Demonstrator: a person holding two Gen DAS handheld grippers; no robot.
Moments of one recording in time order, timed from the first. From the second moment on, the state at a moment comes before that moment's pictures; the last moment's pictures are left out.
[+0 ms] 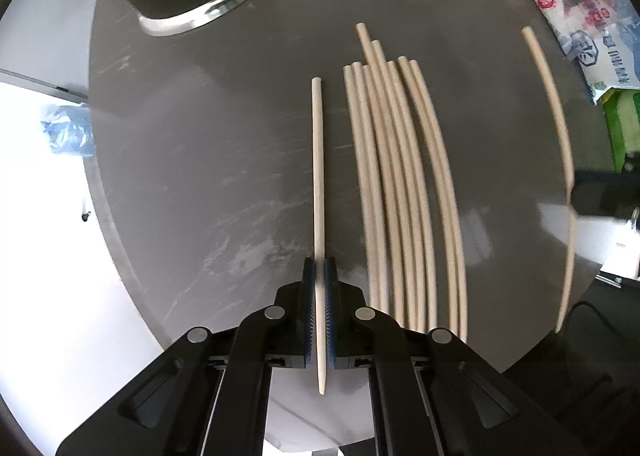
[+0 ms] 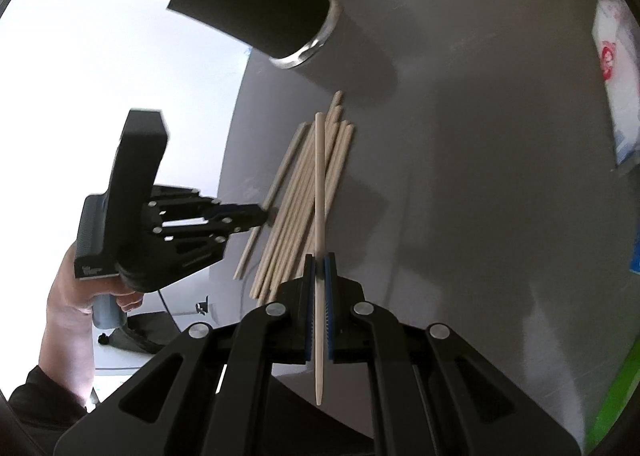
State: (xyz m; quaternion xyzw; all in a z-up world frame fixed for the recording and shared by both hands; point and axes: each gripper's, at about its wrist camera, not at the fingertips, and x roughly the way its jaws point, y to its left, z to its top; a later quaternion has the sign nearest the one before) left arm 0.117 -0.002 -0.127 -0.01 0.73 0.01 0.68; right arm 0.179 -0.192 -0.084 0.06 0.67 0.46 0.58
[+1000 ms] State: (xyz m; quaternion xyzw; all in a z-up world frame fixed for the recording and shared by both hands) left arm 0.099 0.103 0.078 -0.22 0.34 -0.03 0.91; right arm 0.212 -0.116 0.075 0.06 0.47 0.47 0.75
